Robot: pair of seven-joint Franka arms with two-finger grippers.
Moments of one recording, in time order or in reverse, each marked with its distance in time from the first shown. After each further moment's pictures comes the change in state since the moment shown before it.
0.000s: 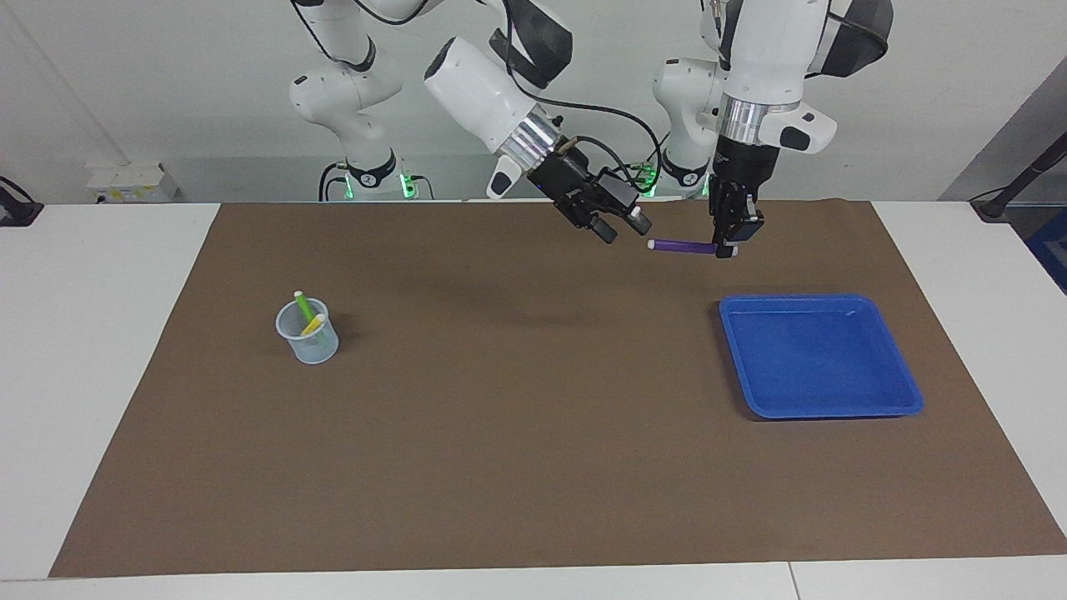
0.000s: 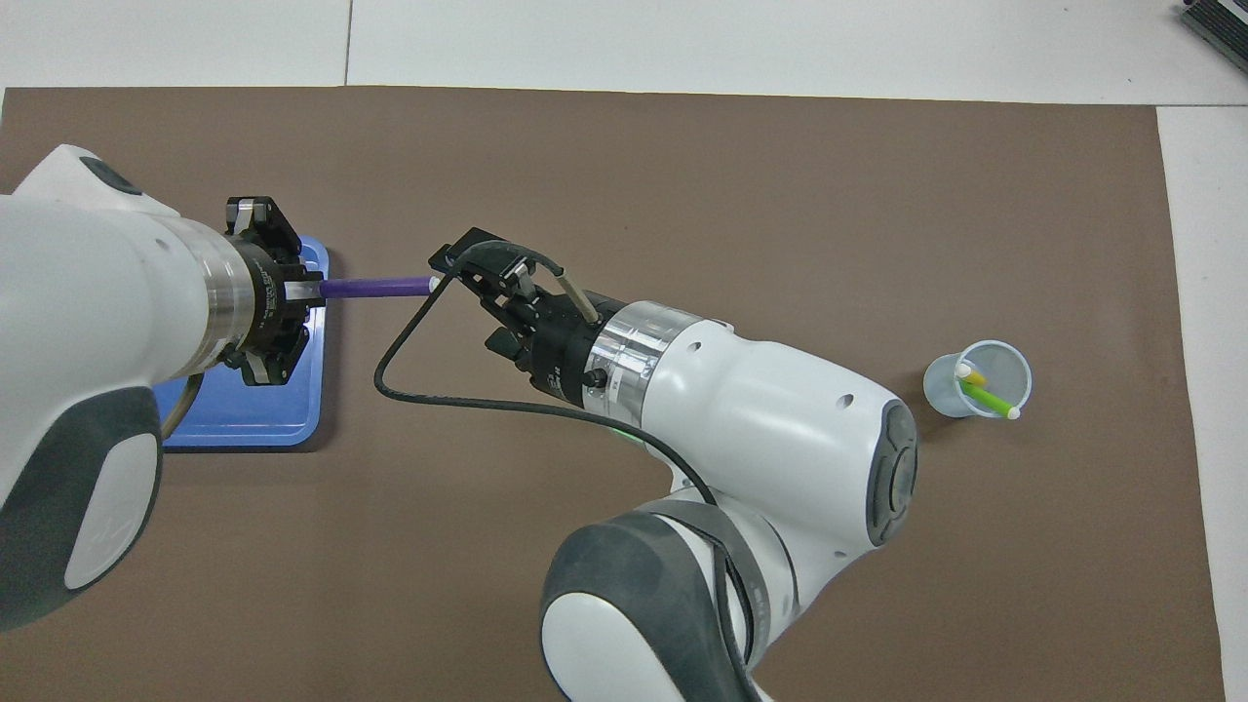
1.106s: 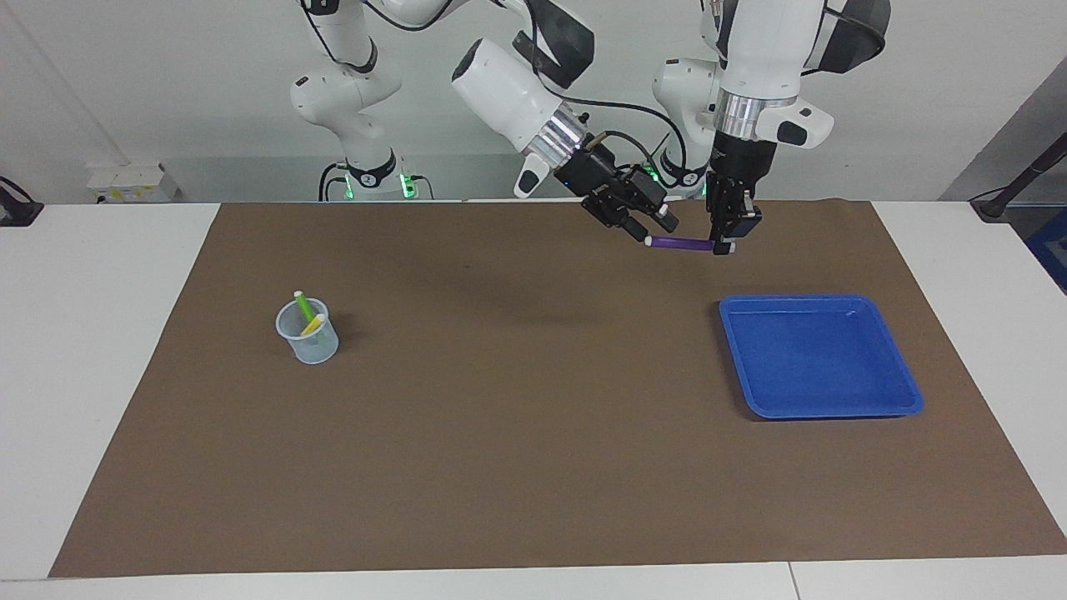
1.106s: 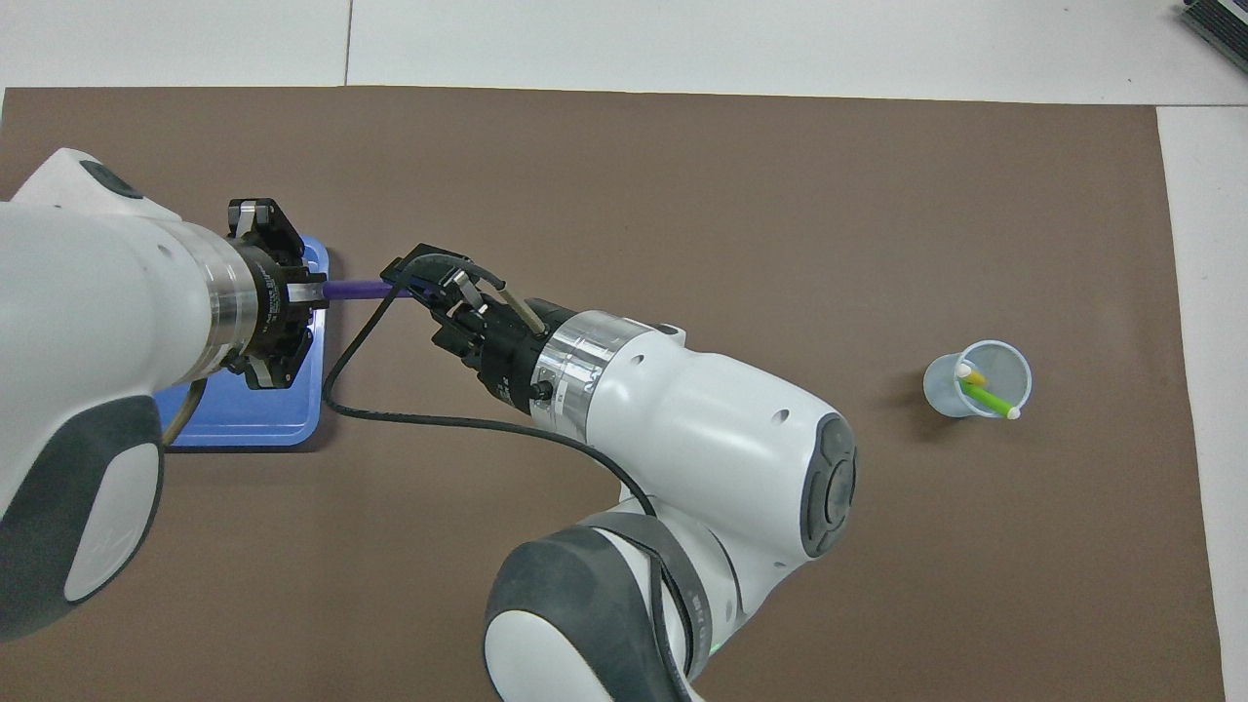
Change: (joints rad) left arm -0.001 -0.008 -0.007 -0.001 0.000 -0.001 -0.013; right arm 0.054 0.052 -0.011 0.056 0.000 0.042 0.001
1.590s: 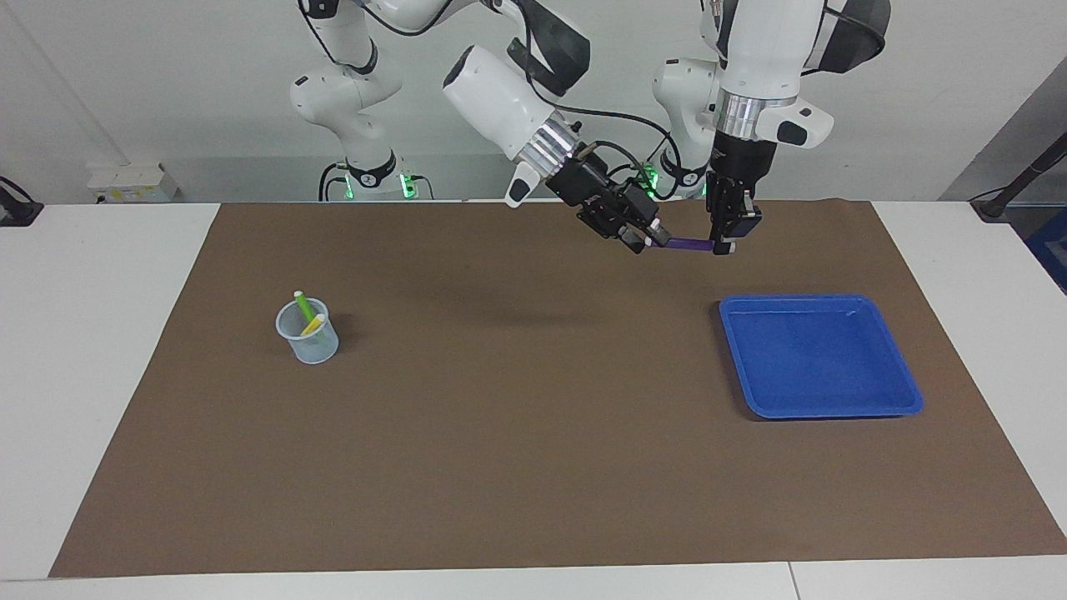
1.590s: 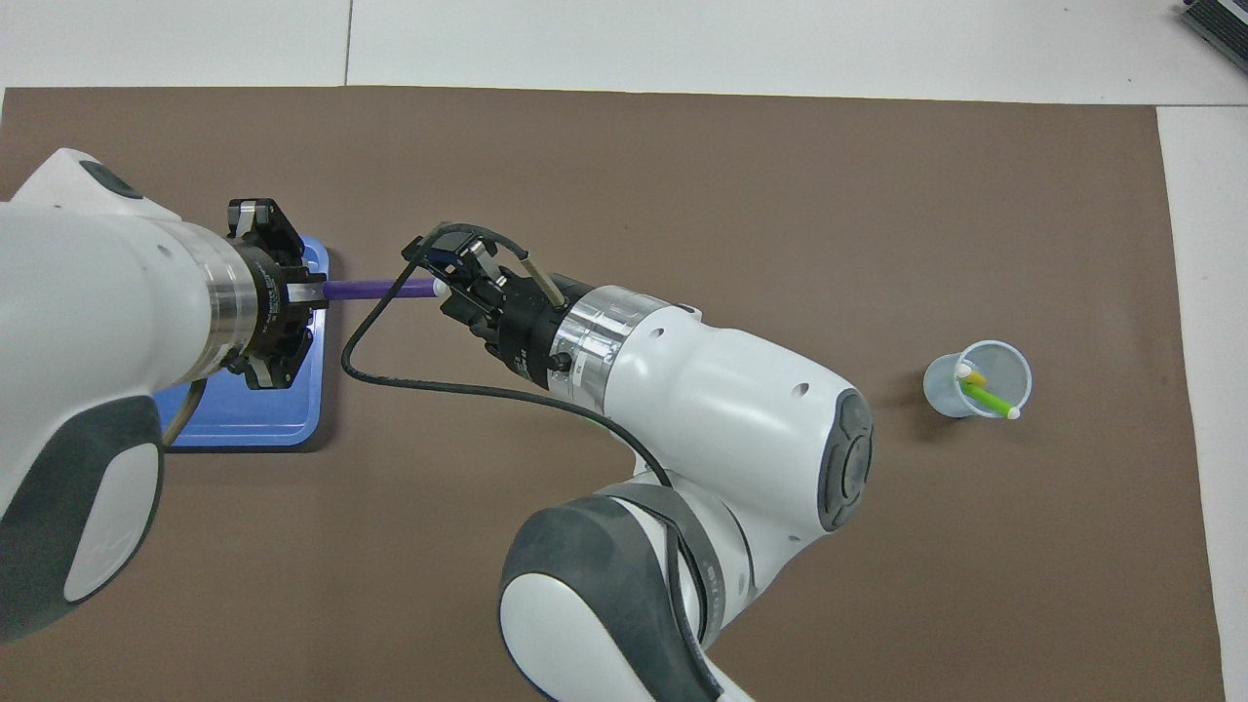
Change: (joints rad) left arm 0.000 0.000 0.000 0.000 0.000 0.000 -0.001; right arm -0.021 0.014 -0.002 0.018 0.000 0.000 0.000
